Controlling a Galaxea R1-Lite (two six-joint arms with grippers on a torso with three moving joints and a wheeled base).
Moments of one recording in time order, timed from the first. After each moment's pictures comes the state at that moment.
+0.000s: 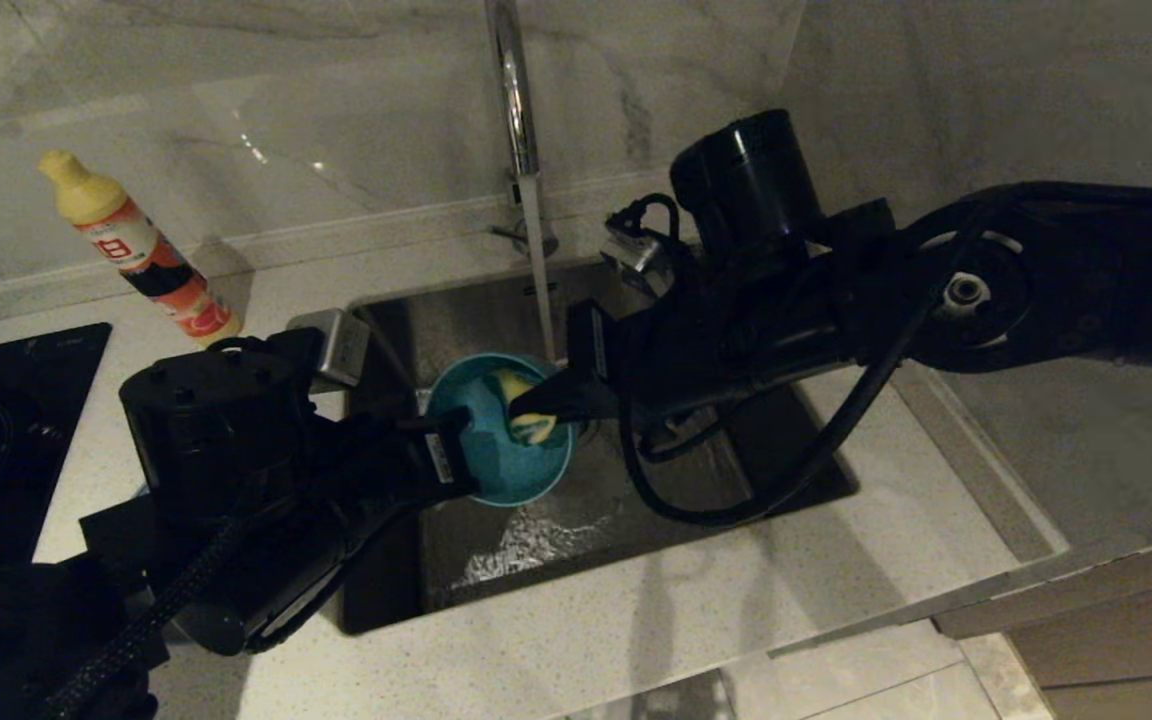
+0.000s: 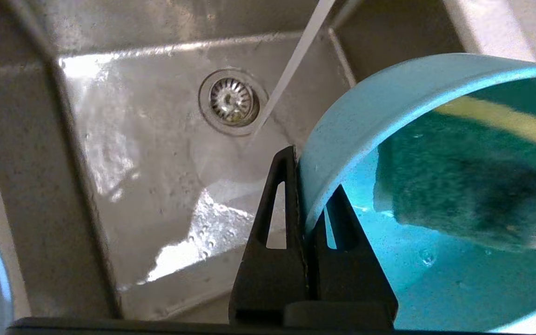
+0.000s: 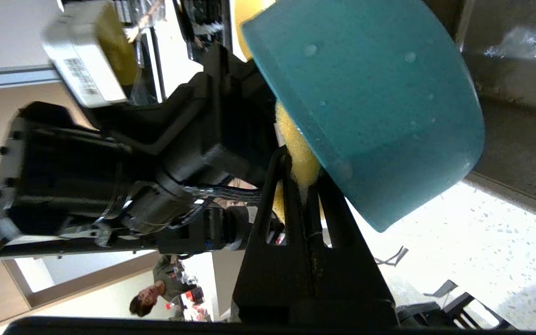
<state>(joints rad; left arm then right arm) -0.60 1.61 -0.62 -0.86 0.28 -0.28 0.75 1.99 -1.86 0.34 0.51 0.70</state>
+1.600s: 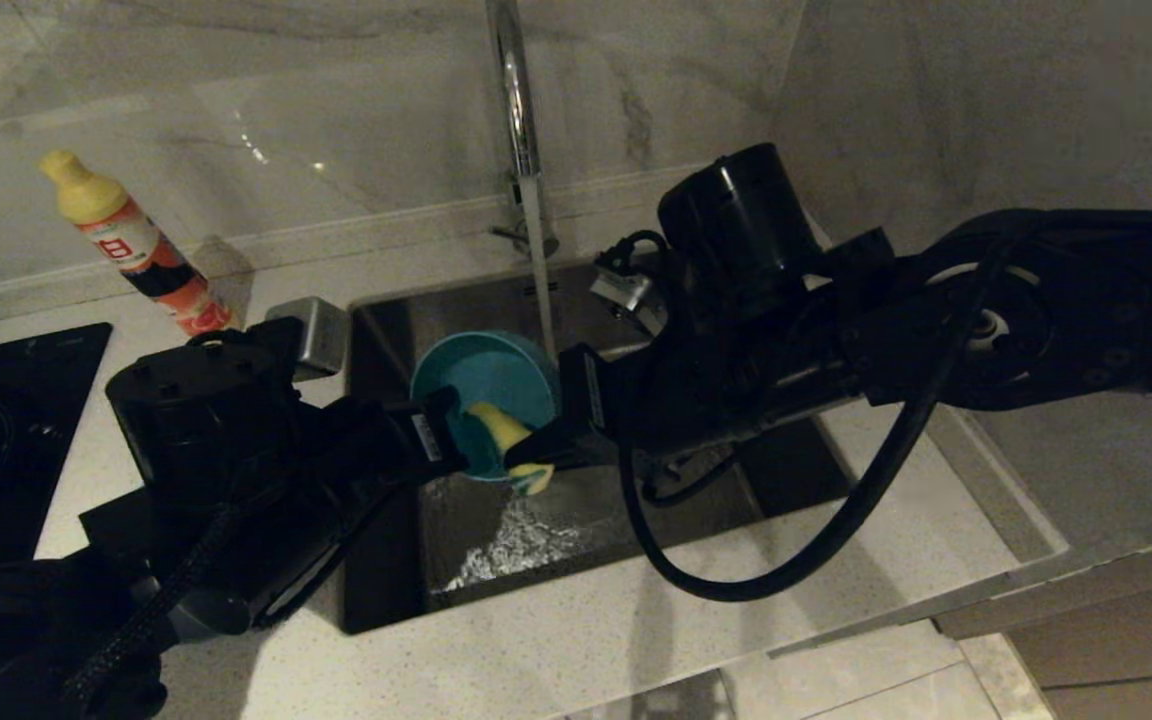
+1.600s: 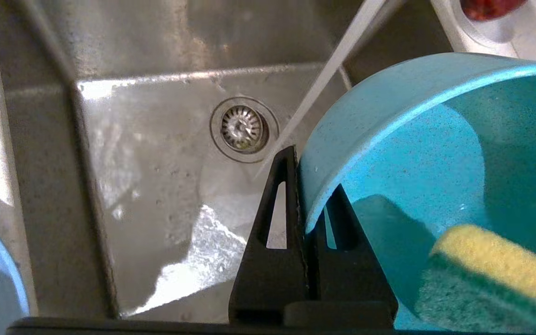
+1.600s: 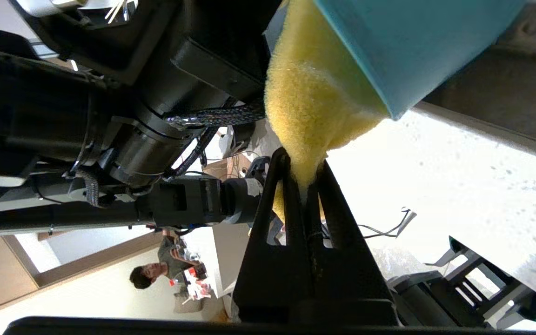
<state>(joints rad) -0.55 1.64 -0.61 -0.96 0.28 -0.28 0.79 1.95 -1.77 0.34 0.51 0.70</state>
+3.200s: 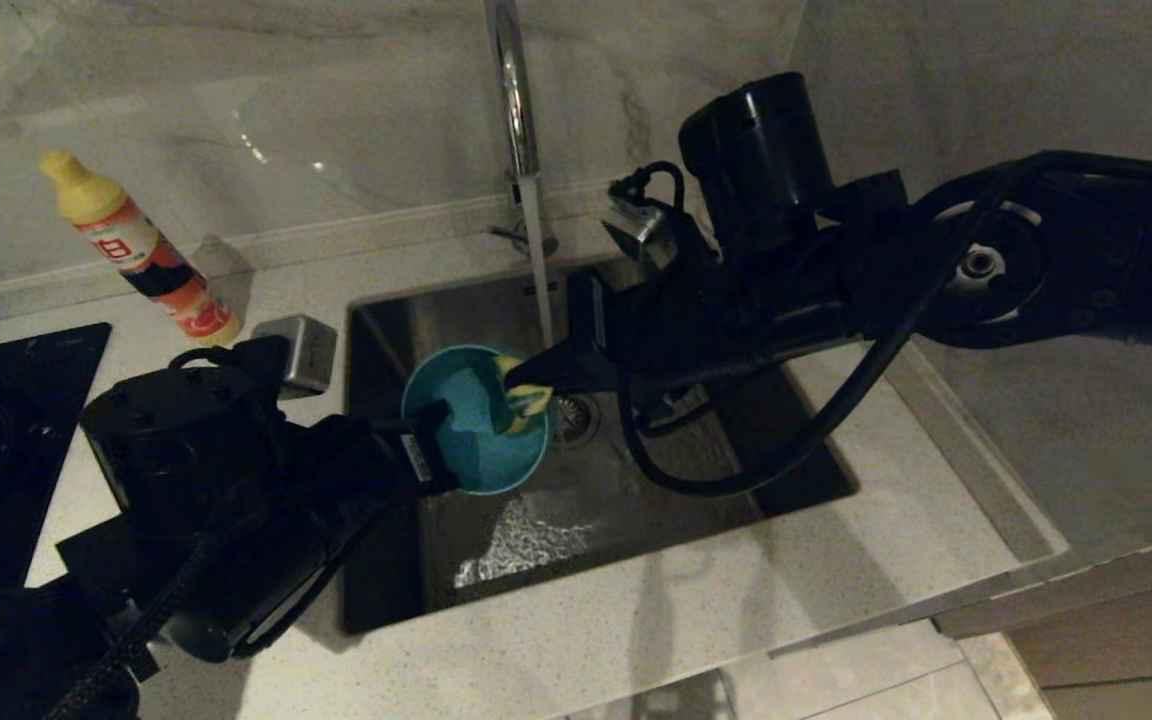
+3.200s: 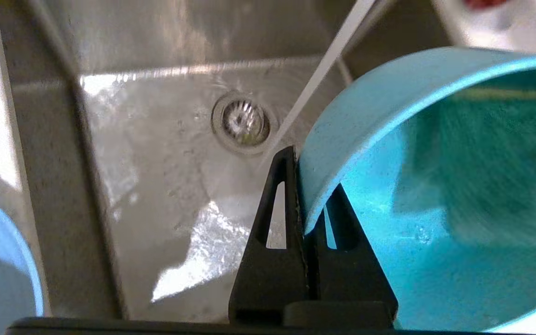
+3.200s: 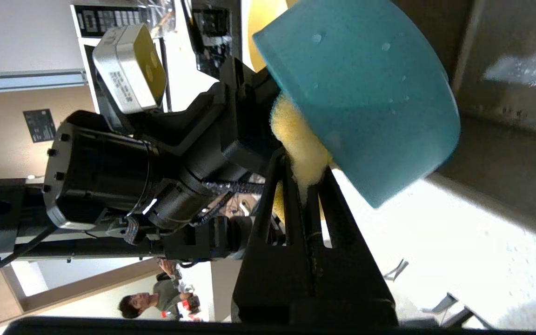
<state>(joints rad) -0.56 1.62 -0.54 -1.01 0.27 -0.27 0.74 1.99 -1.93 0.34 0.51 0.69</state>
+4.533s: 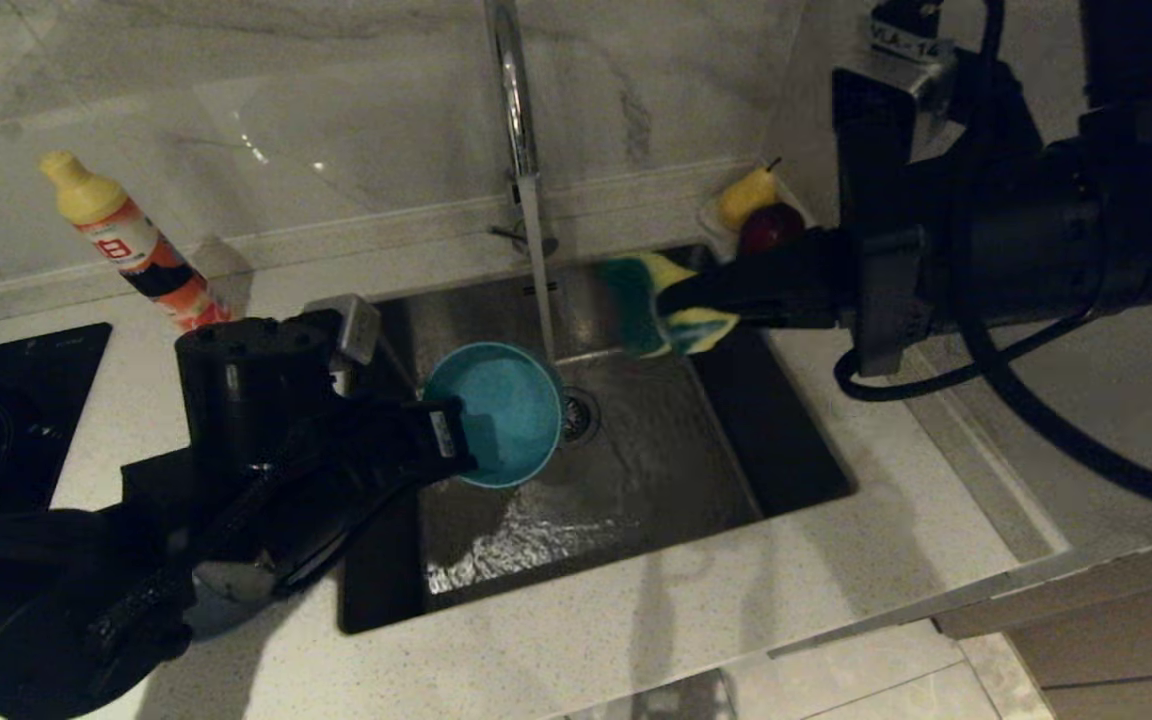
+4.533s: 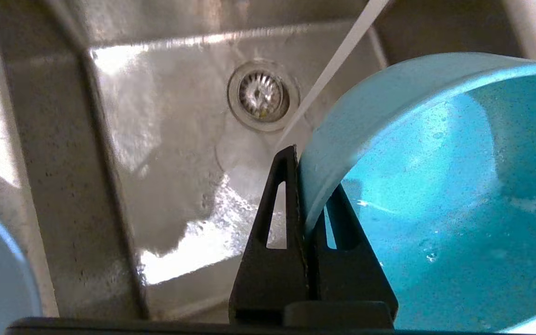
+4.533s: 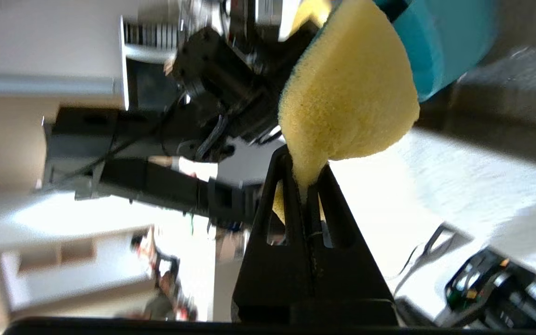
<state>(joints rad) -0.55 1.65 -0.74 -0.70 0.30 -0.28 0.69 1.59 -1.65 0.35 0.51 0.68</state>
